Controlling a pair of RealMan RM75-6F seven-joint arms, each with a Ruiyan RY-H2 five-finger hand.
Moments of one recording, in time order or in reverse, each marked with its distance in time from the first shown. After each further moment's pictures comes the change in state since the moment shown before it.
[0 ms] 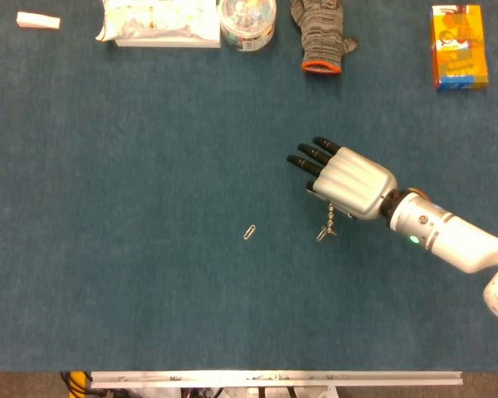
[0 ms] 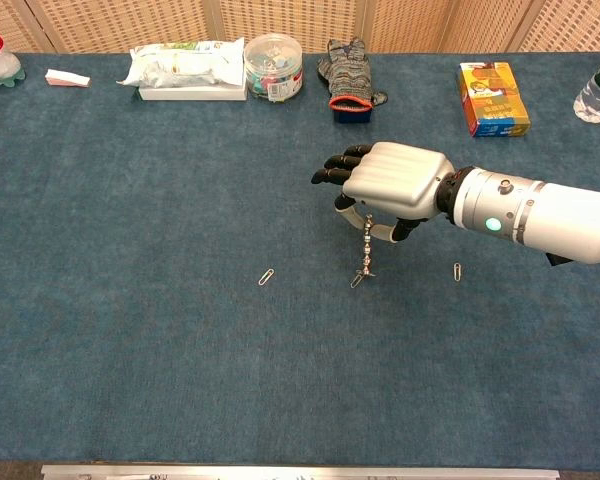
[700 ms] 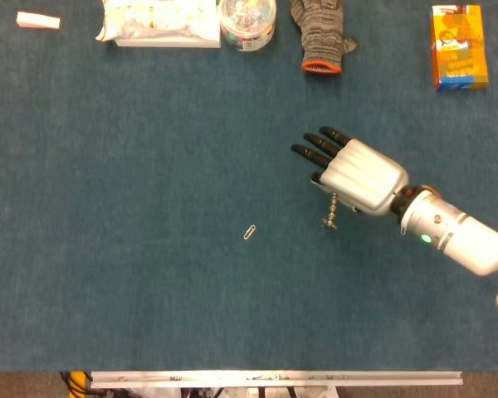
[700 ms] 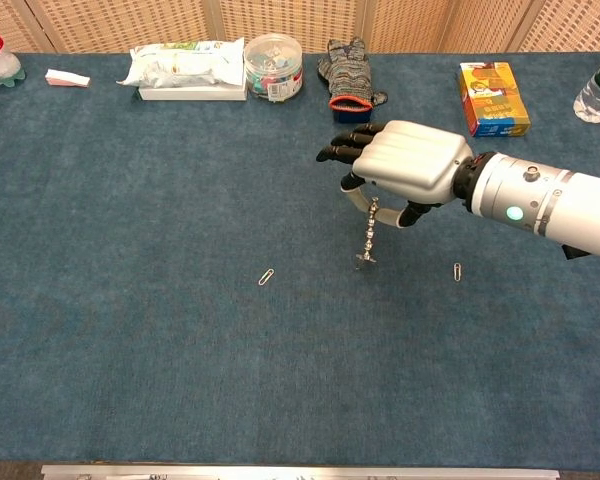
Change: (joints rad) left arm -0.003 -0.005 0.000 -0.003 -0.007 -0.010 0.021; right arm -0.038 0.055 0.013 -0.054 -0.032 0.072 0.023
